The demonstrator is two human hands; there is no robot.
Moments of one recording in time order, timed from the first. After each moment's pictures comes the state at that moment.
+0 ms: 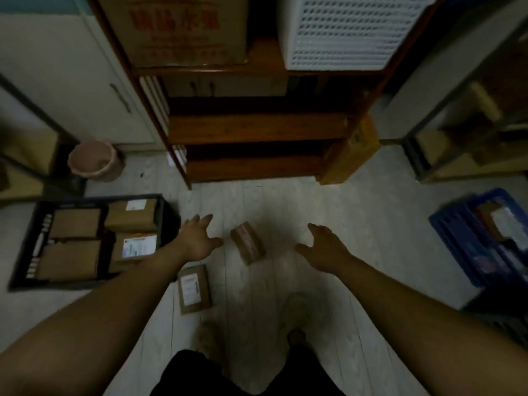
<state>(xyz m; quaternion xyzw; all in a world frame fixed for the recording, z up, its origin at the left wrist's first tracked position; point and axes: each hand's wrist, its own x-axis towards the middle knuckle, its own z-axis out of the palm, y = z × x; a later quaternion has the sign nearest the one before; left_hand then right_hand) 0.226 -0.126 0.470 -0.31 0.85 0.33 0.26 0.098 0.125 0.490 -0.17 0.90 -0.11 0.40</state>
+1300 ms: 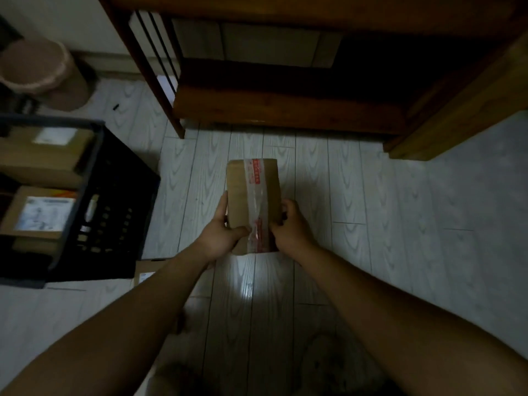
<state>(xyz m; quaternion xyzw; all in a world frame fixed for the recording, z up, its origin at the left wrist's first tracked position) 0.135 -0.114 0.045 -0.42 0.63 0.65 0.06 0.026 0.002 0.052 -0.12 0.83 -0.37 0.41</state>
